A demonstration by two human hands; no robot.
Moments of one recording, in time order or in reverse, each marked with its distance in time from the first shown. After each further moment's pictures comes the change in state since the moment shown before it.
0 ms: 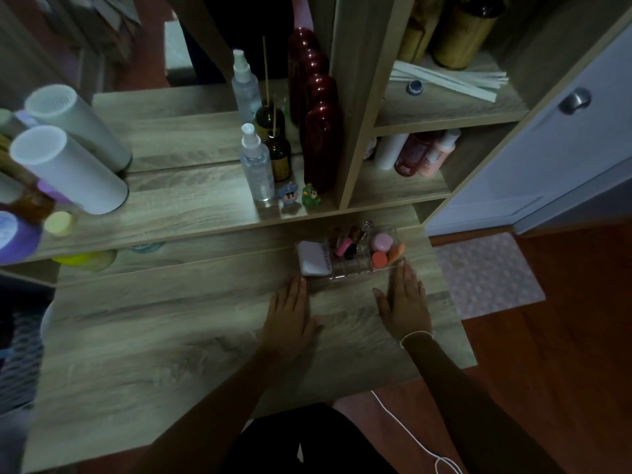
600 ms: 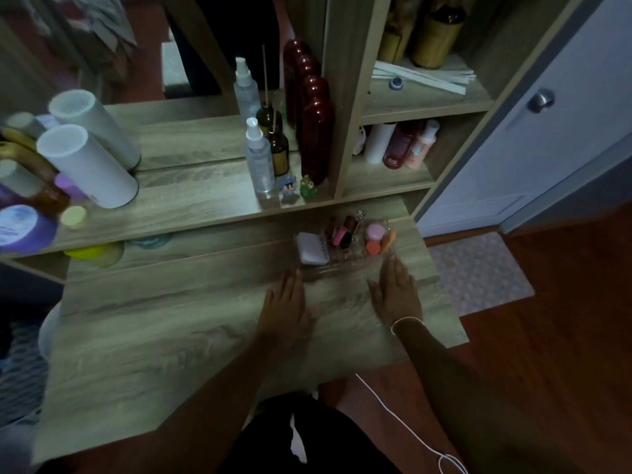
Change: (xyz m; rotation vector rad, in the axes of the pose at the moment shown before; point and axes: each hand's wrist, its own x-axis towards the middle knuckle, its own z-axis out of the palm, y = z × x) left_hand -0.020 -0.001 -0.012 0.070 -0.042 0.004; right_hand -0.021 -0.018 -0.009 0.012 -0.048 0.078
